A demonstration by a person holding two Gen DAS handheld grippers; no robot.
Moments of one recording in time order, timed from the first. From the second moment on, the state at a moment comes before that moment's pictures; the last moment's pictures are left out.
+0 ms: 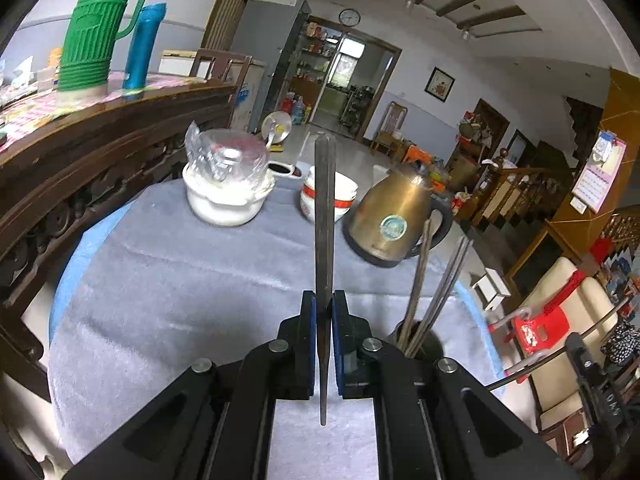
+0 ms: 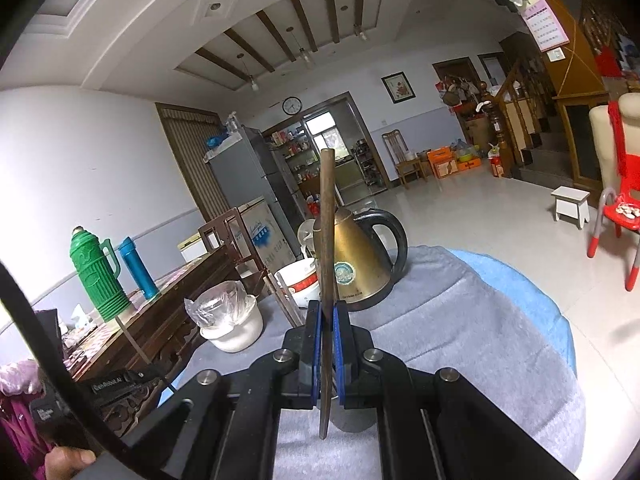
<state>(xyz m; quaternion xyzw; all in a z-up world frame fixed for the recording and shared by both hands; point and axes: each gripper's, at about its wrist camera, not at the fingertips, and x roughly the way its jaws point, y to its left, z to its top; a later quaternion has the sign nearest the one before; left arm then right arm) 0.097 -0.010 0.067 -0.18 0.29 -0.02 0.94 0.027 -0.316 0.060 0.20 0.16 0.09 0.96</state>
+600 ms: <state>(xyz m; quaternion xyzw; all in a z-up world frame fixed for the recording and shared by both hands) 0.135 -0.062 0.120 -0.17 0.24 -0.09 0.95 0.073 -0.308 0.095 0.13 0.13 0.10 0.98</state>
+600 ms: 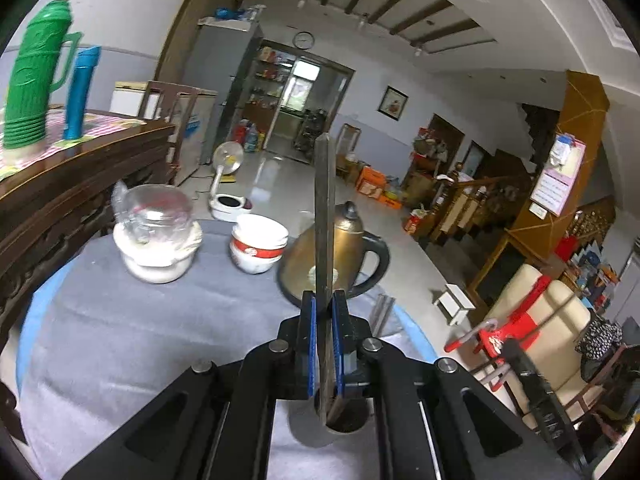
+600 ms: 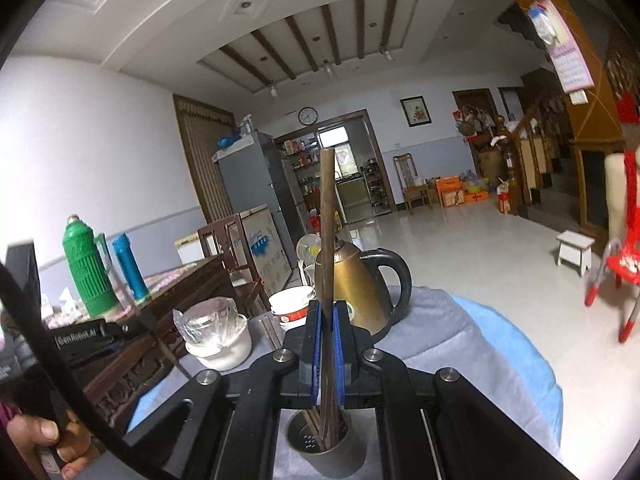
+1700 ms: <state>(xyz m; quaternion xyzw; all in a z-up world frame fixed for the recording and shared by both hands) 0.190 -0.104 0.053 -0.12 0.34 -0.10 0.93 0.146 -0.275 0.034 0.06 0.27 0.12 0.95</state>
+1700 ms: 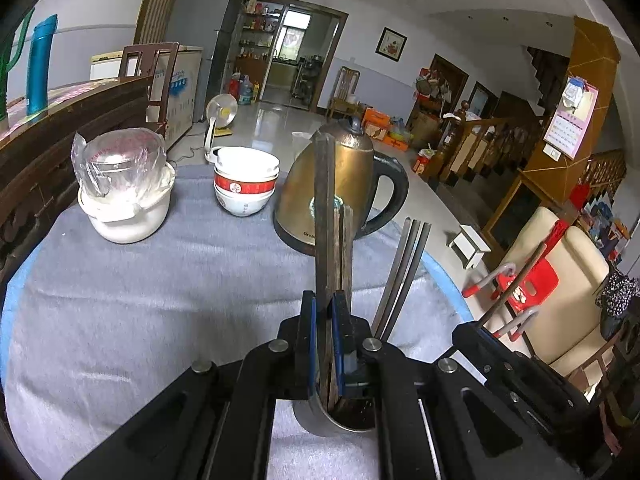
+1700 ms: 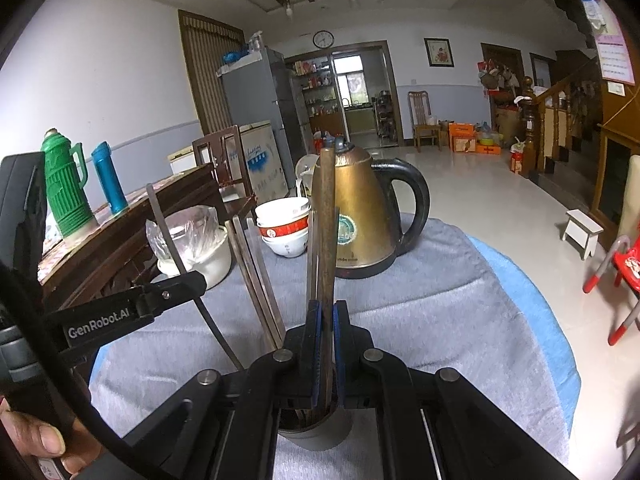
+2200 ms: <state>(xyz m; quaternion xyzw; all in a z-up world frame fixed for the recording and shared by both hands) 0.193 -0.108 0.039 -0.12 0.37 -0.10 0.92 0.157 -0.276 0.018 0.06 0.31 0.12 0.94</state>
